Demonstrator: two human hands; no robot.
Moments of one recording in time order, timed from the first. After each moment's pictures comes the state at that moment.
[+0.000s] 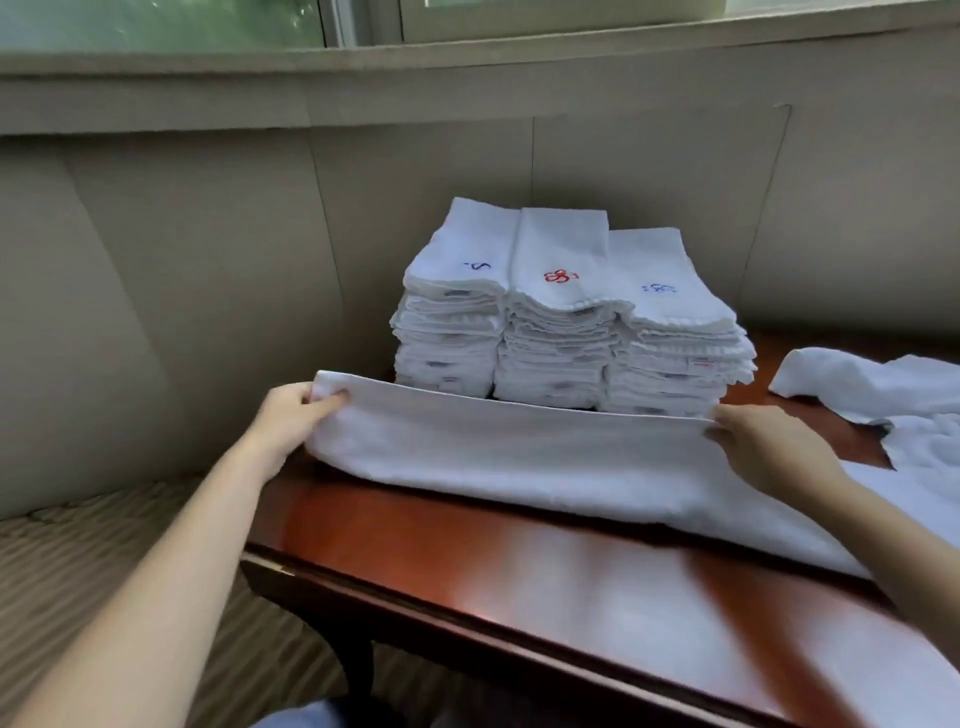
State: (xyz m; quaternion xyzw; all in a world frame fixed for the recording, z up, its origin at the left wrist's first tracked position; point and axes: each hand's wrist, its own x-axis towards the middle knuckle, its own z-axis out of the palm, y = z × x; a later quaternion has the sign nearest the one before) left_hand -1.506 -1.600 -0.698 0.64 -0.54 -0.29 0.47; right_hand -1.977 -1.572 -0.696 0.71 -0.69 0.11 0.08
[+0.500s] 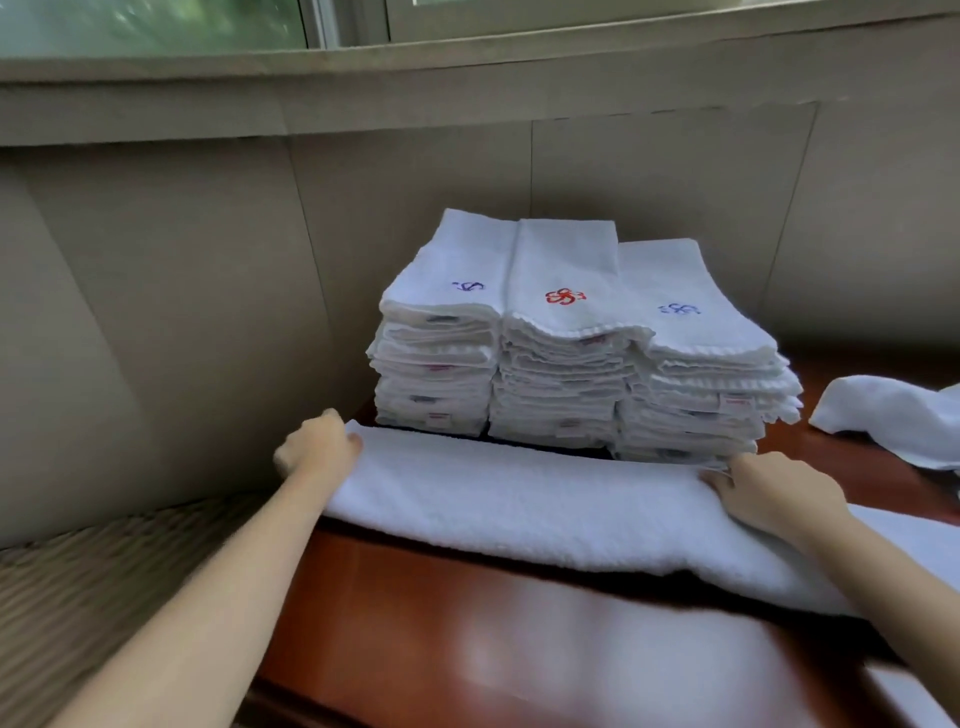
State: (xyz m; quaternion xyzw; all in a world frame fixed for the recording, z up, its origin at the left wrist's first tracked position) left_hand -1.548 -1.692 -0.727 0.84 -0.53 0.01 0.13; right_hand -1.985 -1.654 -0.741 0.65 -0.76 0.03 0.05
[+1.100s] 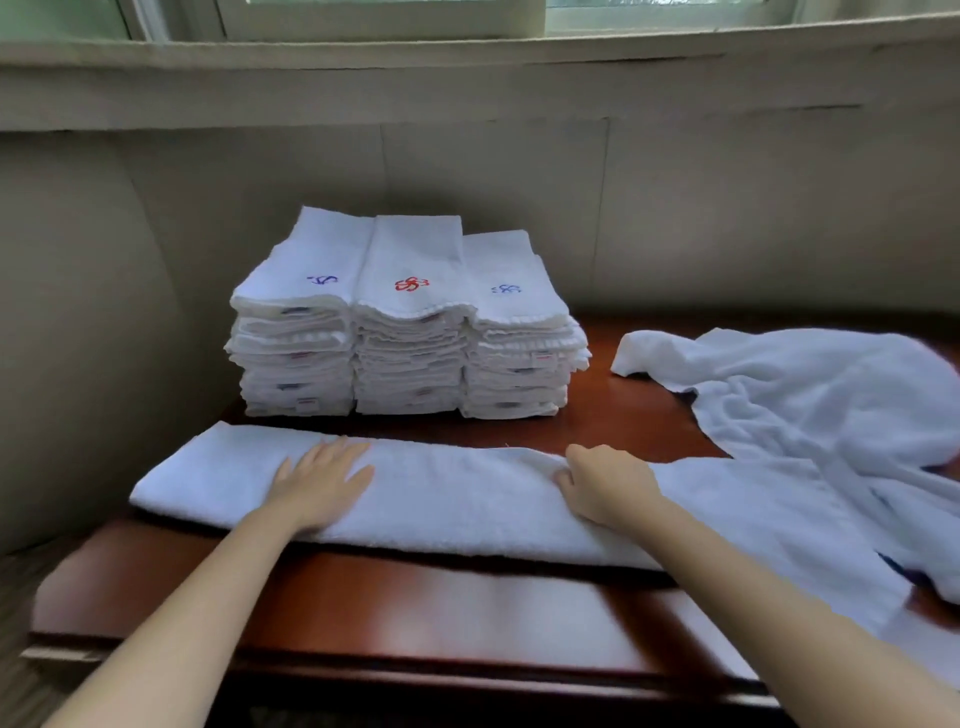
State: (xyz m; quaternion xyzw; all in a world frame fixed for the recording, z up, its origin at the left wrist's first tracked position) left_hand -1.659 -1.620 -0.749 0.65 -0.75 -0.09 -0.01; right_hand -1.973 -1.538 -0.729 0.68 -0.73 0.04 0.01
